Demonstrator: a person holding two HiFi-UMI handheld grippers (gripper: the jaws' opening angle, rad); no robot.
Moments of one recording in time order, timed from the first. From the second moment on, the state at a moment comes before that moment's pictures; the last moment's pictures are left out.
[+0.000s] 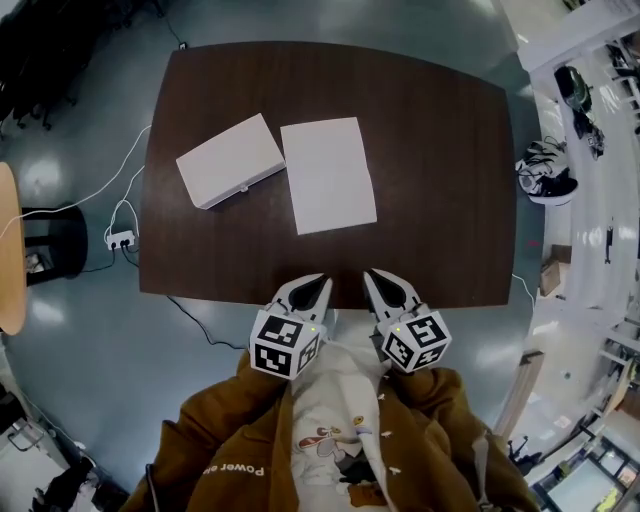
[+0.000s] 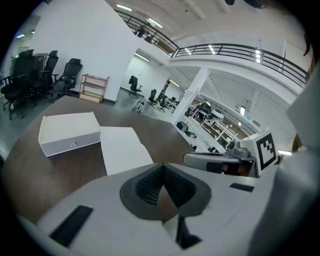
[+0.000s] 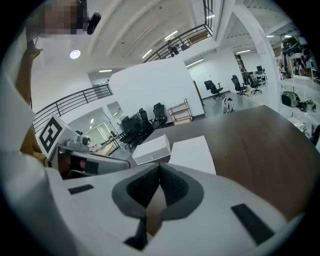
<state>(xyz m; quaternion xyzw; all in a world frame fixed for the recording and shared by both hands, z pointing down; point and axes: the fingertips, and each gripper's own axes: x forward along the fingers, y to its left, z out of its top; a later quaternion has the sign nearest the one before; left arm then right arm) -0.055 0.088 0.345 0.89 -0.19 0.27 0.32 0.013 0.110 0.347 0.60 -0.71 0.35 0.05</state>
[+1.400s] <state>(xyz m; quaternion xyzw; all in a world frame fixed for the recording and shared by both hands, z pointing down) 0.049 0.023 0.453 0.82 -0.31 0.31 0.36 0.143 -0.013 0.526 0.42 -0.73 0.53 0.05</state>
